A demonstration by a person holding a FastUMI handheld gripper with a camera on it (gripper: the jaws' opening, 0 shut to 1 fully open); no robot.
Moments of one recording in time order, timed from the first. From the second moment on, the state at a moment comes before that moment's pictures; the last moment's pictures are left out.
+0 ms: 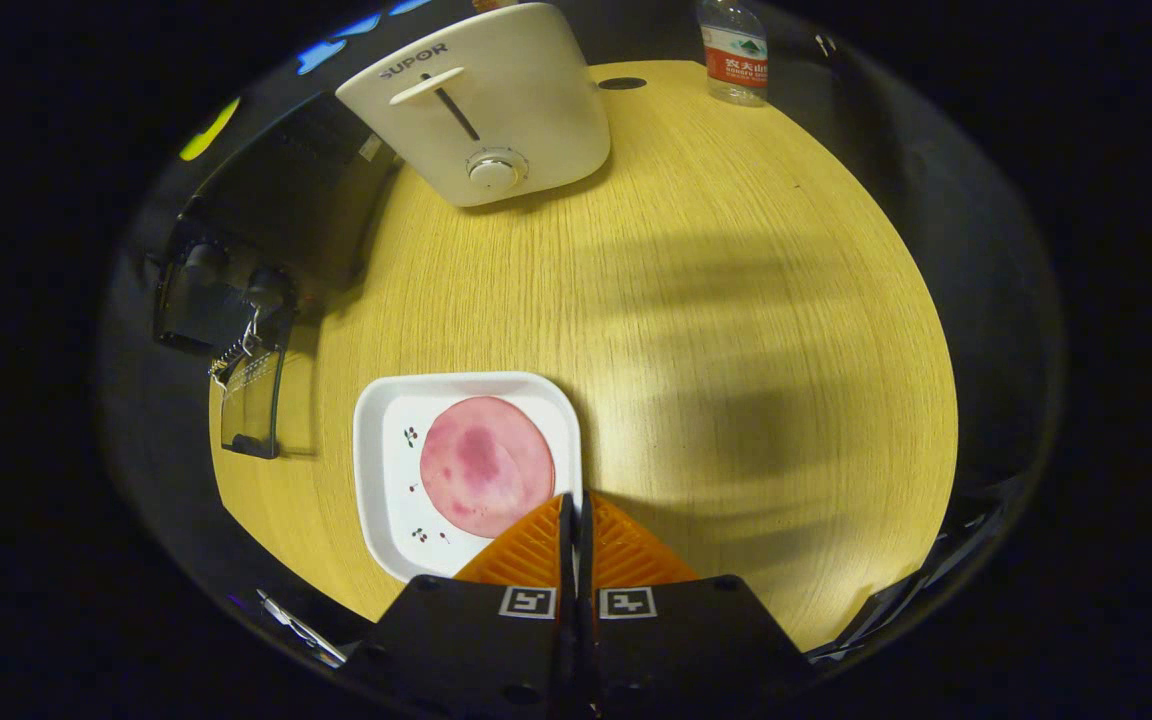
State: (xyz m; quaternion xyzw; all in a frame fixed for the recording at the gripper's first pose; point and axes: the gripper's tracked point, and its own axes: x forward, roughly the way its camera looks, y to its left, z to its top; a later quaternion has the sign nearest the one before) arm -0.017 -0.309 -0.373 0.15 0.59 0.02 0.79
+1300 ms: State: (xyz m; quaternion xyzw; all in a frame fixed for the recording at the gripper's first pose) arm -0.067 -0.270 -0.296 0.37 0.46 0.01 0.80
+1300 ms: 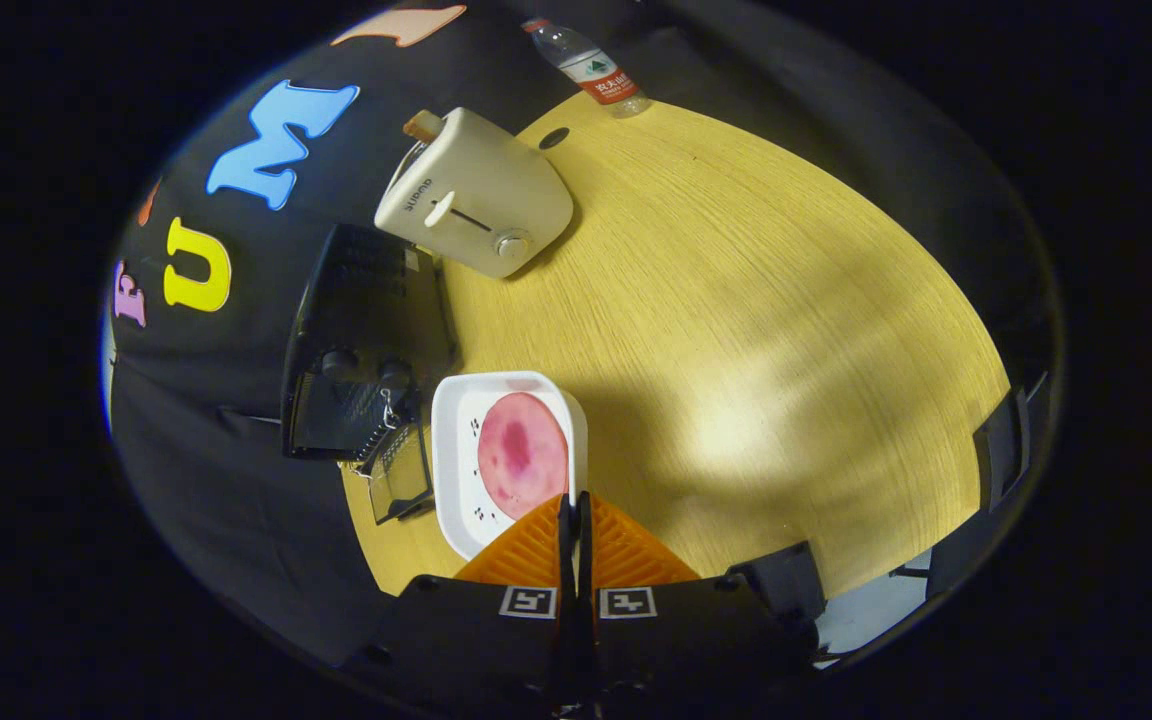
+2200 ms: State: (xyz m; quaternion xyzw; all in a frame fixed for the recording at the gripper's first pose) arm -0.110 -0.111 -0.230 0.45 0.40 0.07 0.80
